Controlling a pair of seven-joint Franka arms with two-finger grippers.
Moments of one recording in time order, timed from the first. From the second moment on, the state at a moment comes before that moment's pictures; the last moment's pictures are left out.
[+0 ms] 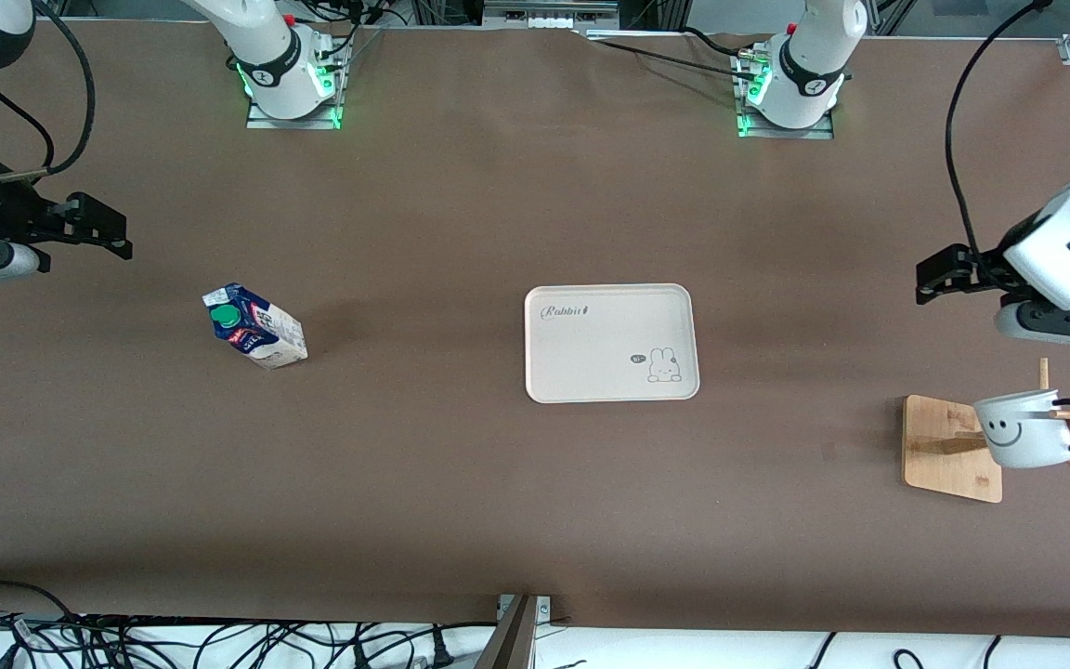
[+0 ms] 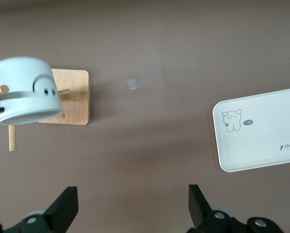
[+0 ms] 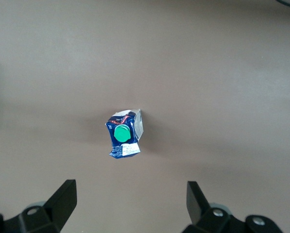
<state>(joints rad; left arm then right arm) 0.20 0.24 -0.36 -1.37 0.12 1.57 -0.01 0.25 0.09 -0.23 -1.54 0.03 1.62 -0.16</state>
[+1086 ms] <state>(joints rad) -0.02 -0.03 -0.01 -1.73 0.03 1.75 0.06 0.25 0.07 -0.23 -1.55 0.03 1.54 -0.16</state>
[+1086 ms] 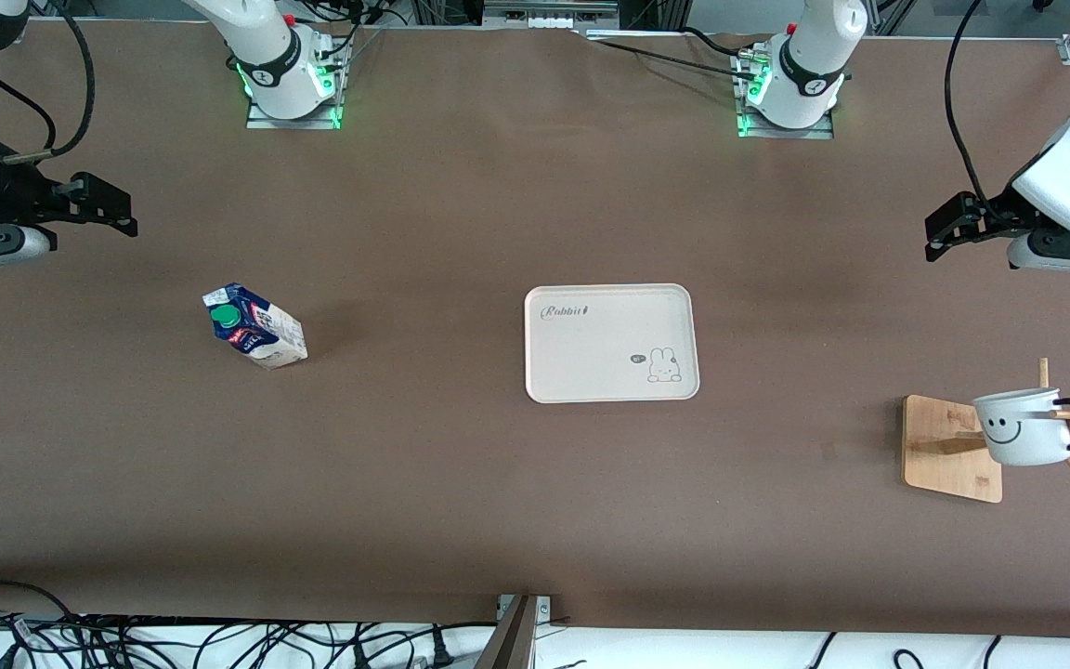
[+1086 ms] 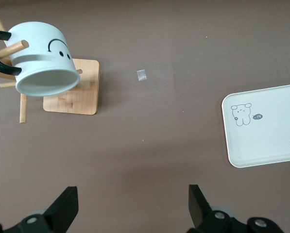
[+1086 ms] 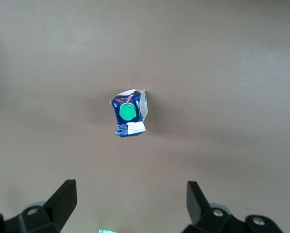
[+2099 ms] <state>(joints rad) -0.02 0.02 -0.01 -1.66 0.03 1.71 0.06 0.13 0.07 -0.10 -1.55 0.02 1.56 -0.16</state>
